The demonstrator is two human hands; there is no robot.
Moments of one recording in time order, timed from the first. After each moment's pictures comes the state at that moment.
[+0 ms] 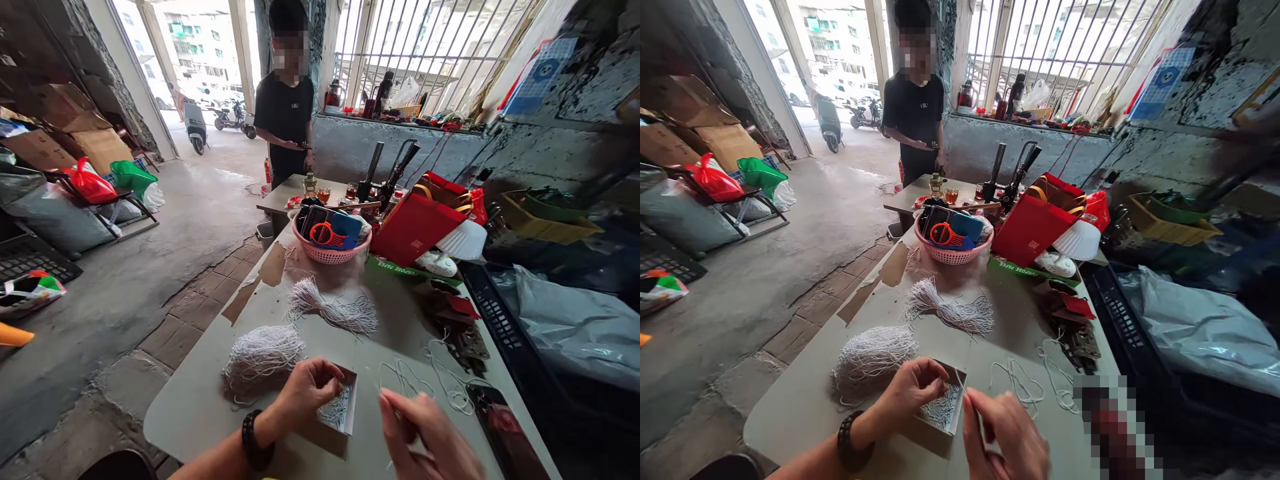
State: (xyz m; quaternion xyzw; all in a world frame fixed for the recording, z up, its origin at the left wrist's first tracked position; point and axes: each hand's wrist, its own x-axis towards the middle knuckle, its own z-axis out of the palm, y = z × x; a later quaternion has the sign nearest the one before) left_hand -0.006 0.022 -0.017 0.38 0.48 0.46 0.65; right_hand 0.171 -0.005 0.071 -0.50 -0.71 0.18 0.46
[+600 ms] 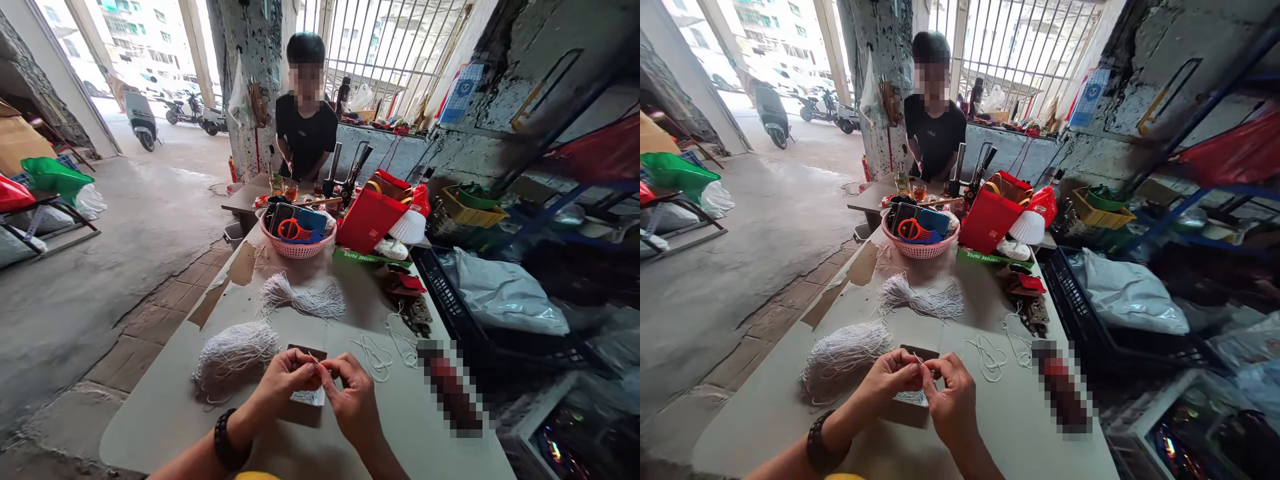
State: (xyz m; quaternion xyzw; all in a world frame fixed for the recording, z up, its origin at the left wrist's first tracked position) left_hand -0.005 0.012 -0.013 0.25 0.40 0.46 0.75; right_hand 0.145 0.000 0.024 -0.51 -0.71 0.21 0.45
